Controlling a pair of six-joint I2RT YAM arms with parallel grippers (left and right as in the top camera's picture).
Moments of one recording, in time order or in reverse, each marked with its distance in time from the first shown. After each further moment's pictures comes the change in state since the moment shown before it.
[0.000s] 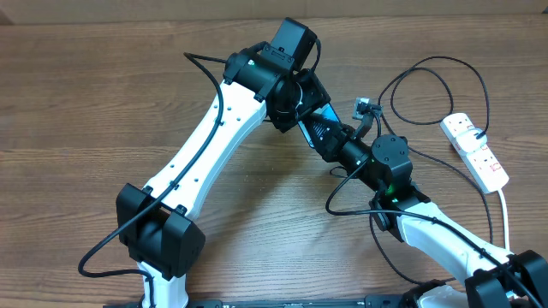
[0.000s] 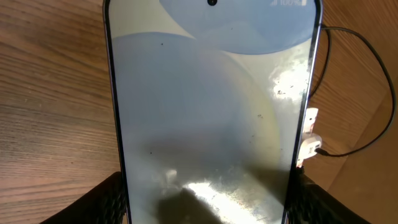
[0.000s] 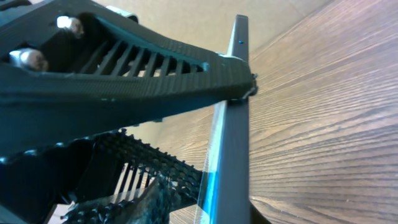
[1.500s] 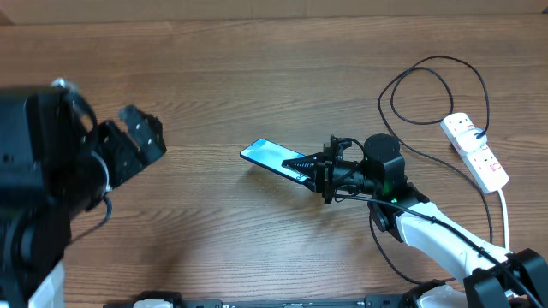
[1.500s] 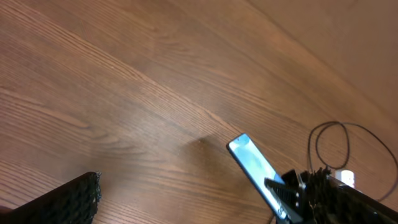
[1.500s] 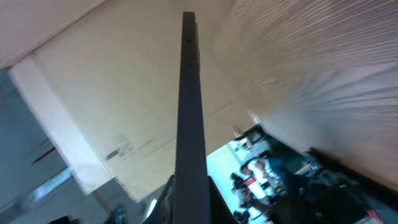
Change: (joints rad) left arm 0.505 -0.704 0.103 -0.580 -0.228 0.435; right arm 0.002 0.005 -0.006 -0.137 -0.557 0.966
